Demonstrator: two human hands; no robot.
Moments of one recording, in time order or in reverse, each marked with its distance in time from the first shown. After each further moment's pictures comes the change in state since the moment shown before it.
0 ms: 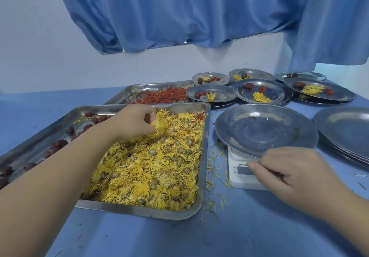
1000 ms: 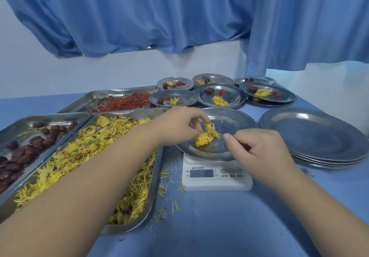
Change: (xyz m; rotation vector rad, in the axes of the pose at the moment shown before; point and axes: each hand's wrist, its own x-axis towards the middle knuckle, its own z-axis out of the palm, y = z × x) left_hand 0.041 0.170 0.066 -0.164 -0.188 0.335; right_hand 0.002 0.034 -0.021 0.054 0.091 0.326
